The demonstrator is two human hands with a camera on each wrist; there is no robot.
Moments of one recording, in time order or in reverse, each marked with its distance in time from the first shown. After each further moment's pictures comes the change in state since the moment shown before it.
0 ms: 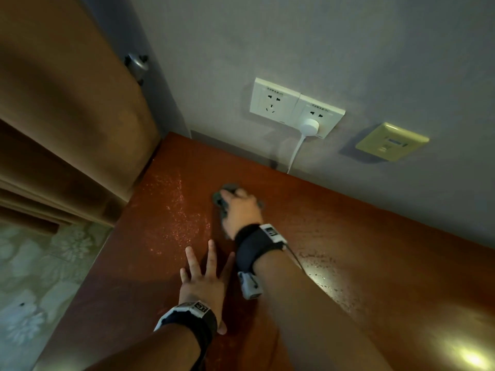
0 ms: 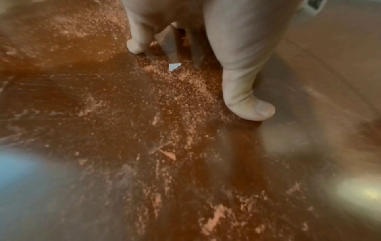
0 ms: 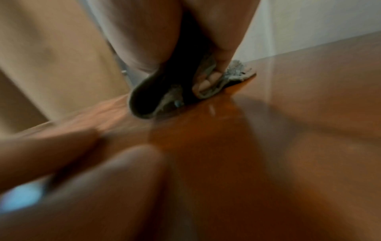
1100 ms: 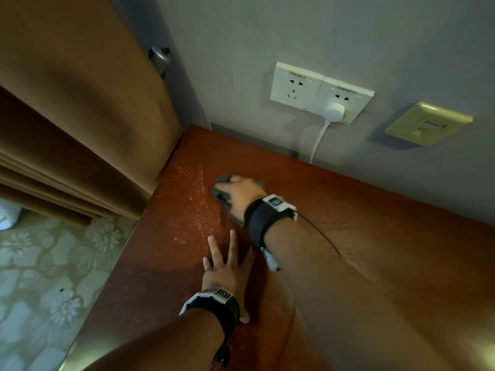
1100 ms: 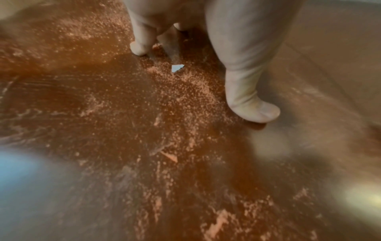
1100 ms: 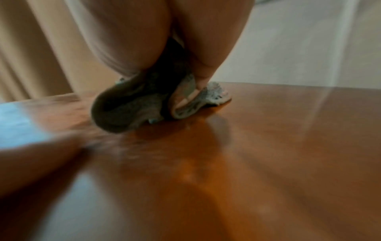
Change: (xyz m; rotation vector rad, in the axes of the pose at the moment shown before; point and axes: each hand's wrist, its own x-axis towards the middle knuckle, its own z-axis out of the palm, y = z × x) left_hand 0.002 -0.001 0.003 -0.021 0.030 -0.001; right_hand 0.024 -0.028 0.002 -0.135 -0.127 -0.270
